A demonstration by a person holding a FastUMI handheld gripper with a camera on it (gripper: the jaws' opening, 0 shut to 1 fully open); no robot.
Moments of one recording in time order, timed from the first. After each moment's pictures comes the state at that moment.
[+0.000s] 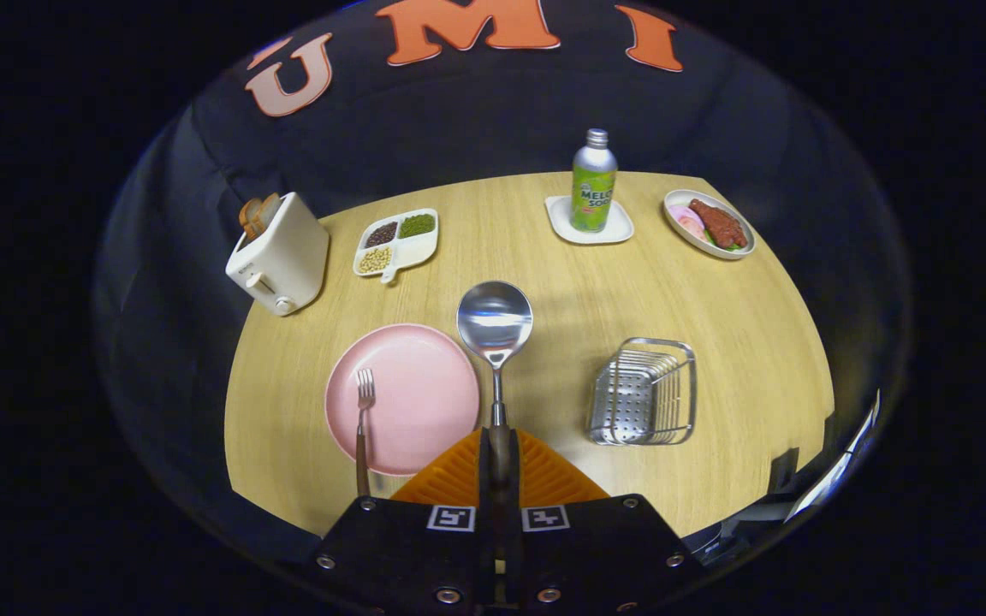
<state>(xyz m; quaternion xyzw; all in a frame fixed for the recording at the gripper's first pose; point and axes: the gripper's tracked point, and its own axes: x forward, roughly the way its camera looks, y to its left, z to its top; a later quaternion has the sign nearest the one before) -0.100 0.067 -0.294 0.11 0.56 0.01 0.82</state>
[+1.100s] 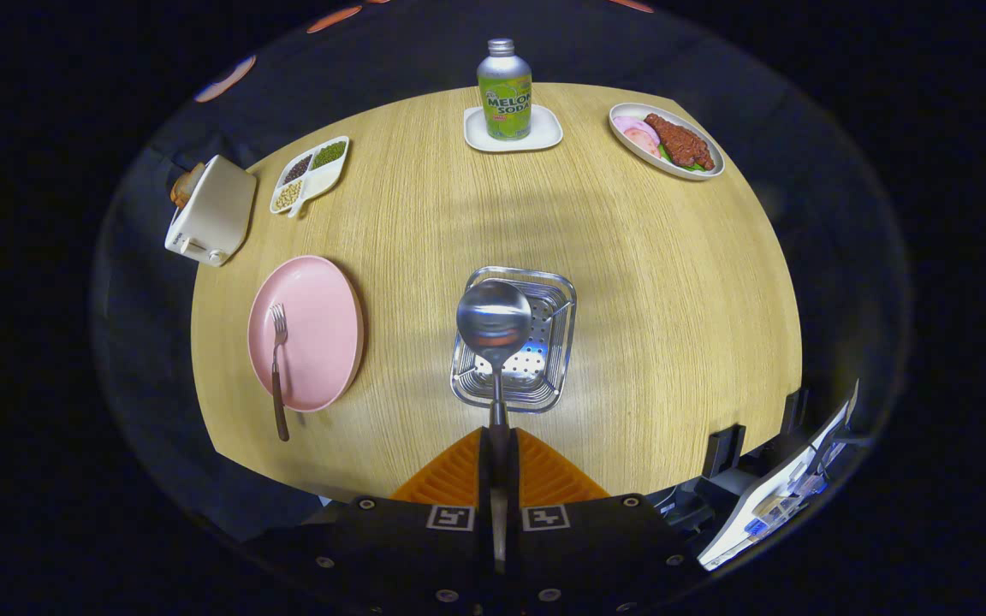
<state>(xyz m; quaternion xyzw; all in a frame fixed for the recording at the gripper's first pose) -0.141 -0.016 -0.330 0.09 0.72 0.02 0.69</state>
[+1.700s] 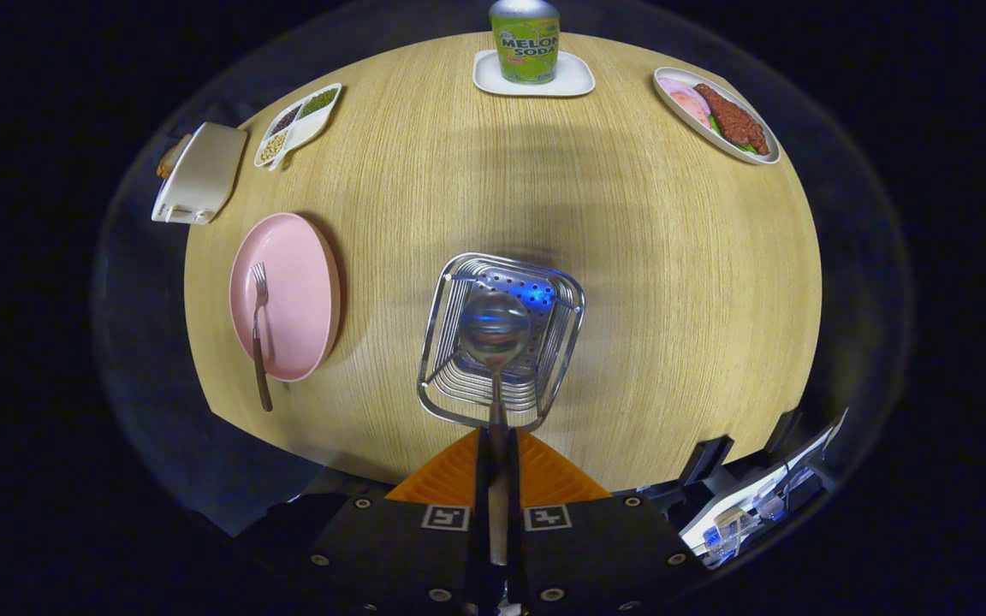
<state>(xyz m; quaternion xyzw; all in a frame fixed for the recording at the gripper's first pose) -0.135 -0.028 -0.353 0.07 0.79 0.07 0.60</state>
